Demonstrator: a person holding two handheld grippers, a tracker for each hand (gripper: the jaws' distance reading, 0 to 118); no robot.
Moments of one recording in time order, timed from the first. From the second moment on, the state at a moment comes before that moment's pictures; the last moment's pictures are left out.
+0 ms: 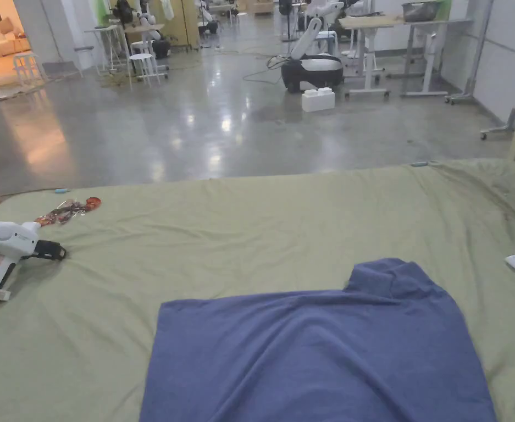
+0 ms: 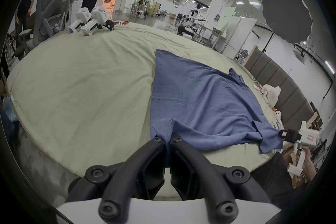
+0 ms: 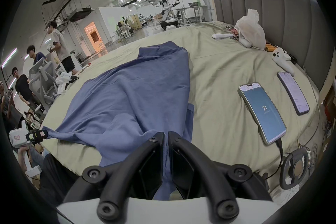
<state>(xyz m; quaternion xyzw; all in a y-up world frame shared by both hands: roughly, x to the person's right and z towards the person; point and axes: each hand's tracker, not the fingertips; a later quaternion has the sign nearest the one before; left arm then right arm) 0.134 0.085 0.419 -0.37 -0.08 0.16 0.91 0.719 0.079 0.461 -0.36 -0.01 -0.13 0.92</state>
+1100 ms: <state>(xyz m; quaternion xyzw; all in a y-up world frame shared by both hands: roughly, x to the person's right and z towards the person) 0.206 0.238 0.475 -0.07 -0.04 -0.04 1.00 0.649 0.200 0.500 -0.12 -0.03 0.01 0.99</state>
